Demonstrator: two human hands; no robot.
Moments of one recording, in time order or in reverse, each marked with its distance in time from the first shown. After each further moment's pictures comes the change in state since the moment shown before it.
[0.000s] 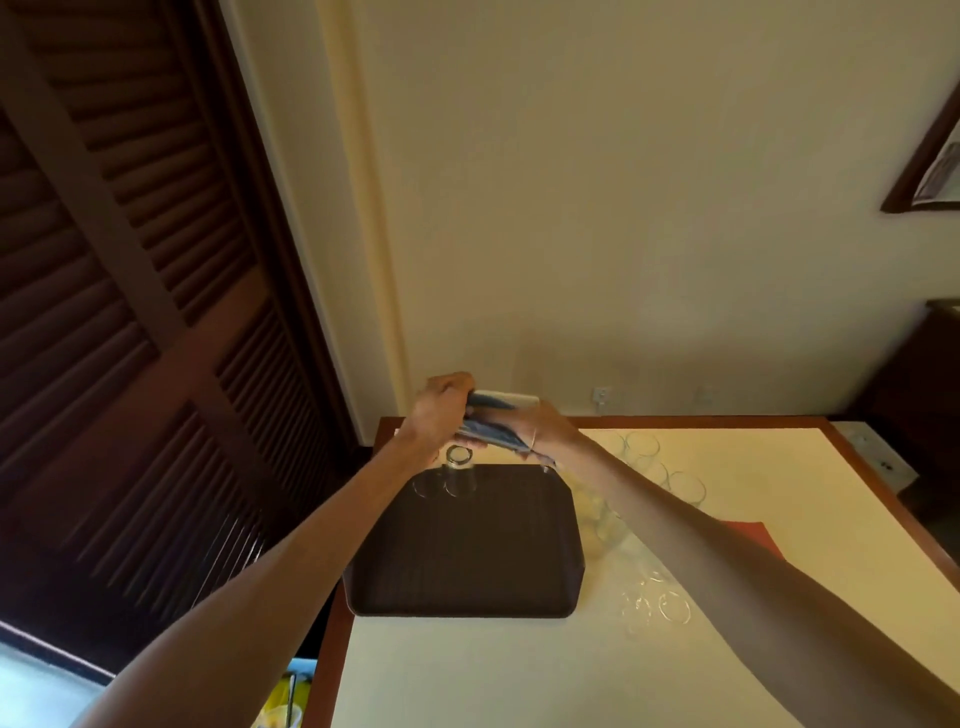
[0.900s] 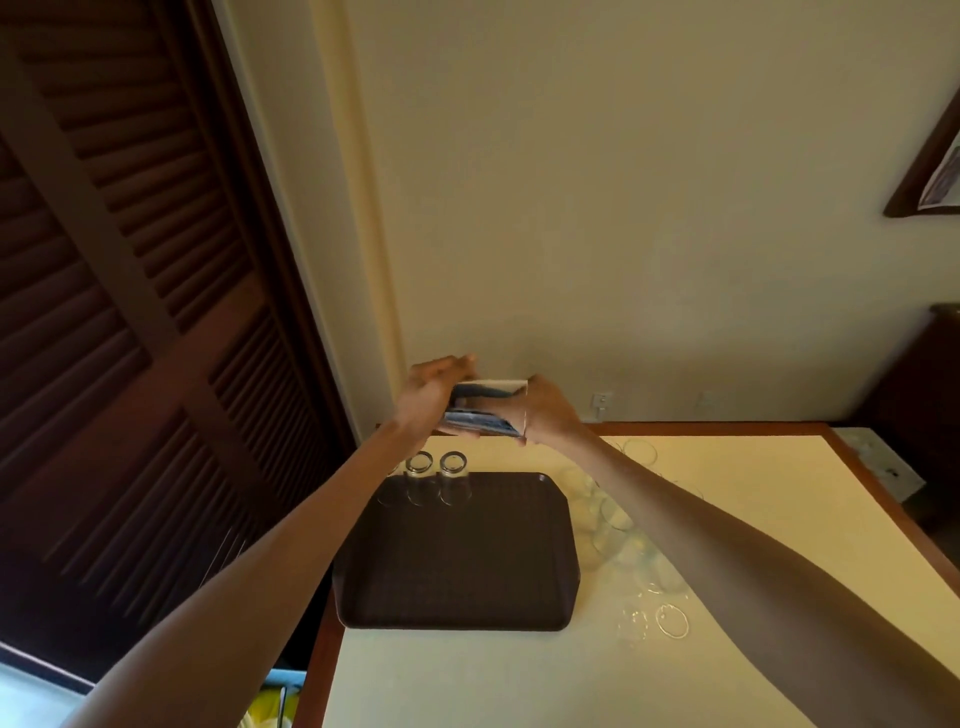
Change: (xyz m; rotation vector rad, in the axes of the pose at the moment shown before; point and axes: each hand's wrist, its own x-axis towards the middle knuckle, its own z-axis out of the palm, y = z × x) left_hand 0.023 0.005 -0.007 -0.087 -0.101 0.116; right_hand 0.007 -0.022 -0.027 -0.298 0.168 -0.164
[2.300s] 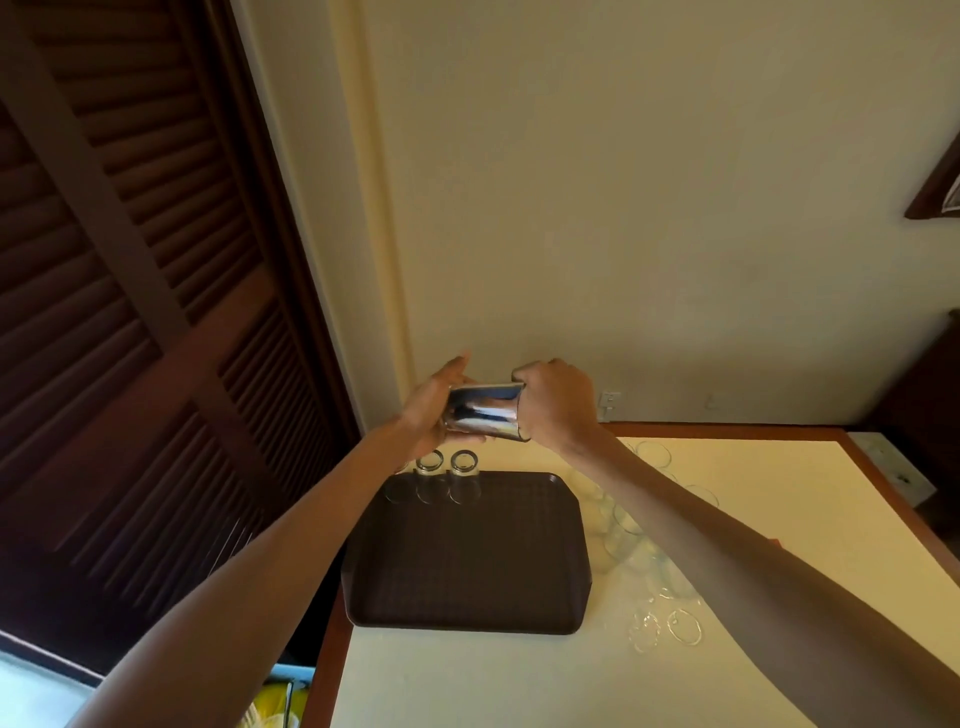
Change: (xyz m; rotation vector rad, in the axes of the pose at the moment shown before) left_hand 0.009 -0.011 -0.012 -0.195 0.013 -0.277; right_hand -0.009 -0.017 -0.001 -0.350 0.319 -0.262
